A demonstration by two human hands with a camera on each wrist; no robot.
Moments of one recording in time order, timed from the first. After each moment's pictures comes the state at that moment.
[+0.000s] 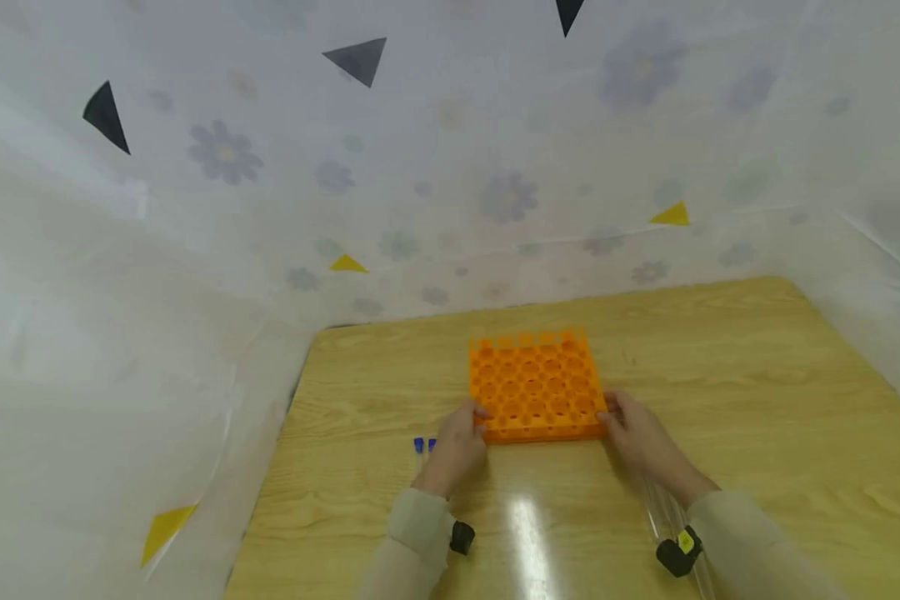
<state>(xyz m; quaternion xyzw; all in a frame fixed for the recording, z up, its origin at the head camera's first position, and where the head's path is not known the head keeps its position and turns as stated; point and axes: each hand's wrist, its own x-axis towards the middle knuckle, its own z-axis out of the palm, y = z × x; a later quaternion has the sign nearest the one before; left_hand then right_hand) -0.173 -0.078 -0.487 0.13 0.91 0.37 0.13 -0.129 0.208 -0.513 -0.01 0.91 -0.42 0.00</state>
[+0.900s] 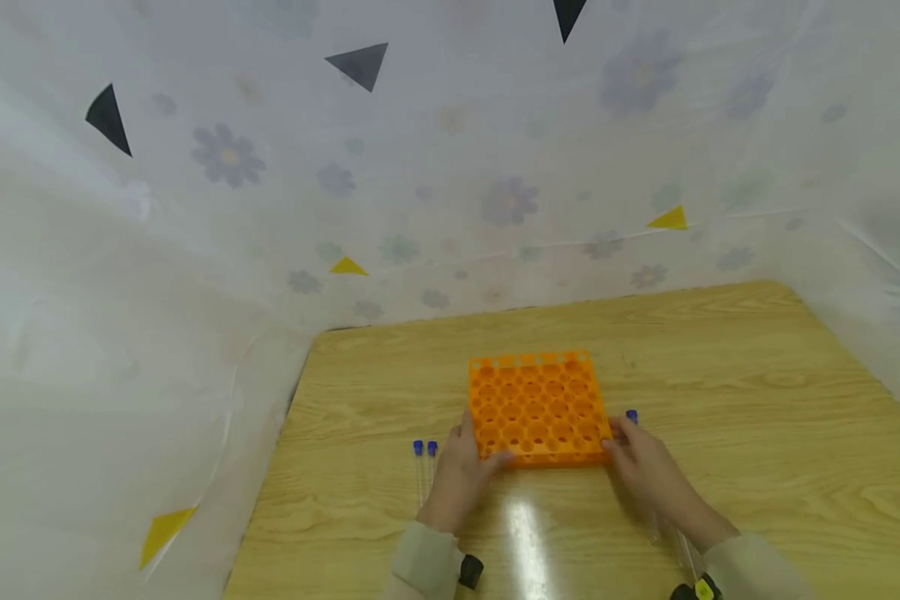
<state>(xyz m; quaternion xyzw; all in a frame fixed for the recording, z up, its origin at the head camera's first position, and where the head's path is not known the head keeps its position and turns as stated) -0.139 -0.072 -0.501 0.07 0.90 0.41 0.12 -0.095 0.202 -0.515 -0.01 0.91 -0.40 -0.05</state>
